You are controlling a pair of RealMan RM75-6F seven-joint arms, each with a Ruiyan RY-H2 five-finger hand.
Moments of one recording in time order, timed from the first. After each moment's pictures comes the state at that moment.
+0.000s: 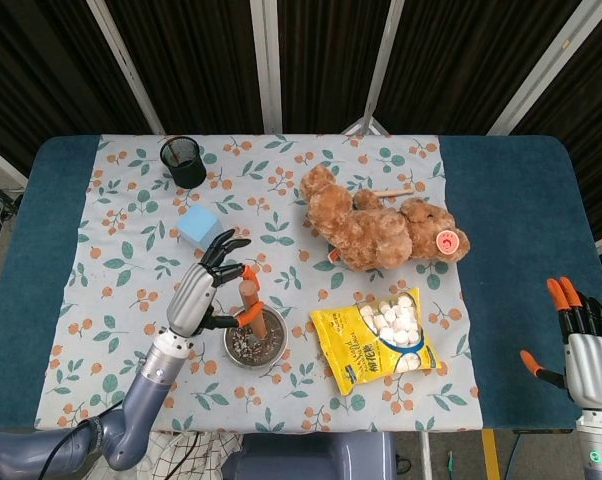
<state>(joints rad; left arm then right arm) -0.61 -1.71 -0.18 -1.53 1.58 1.42 -0.23 0.04 -1.19 0.10 -1.57 -1.47 1.54 0.02</state>
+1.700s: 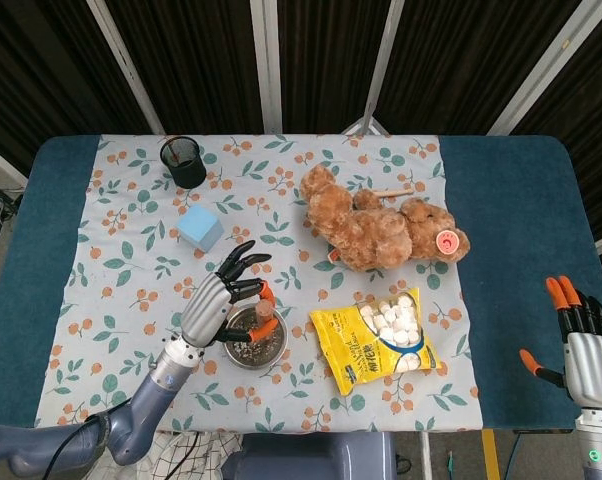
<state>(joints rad) -0.63 -1.76 -0.14 -1.42 1.70 1.46 -0.26 0.04 -1.19 0.10 -1.57 -1.47 1.53 0.02</state>
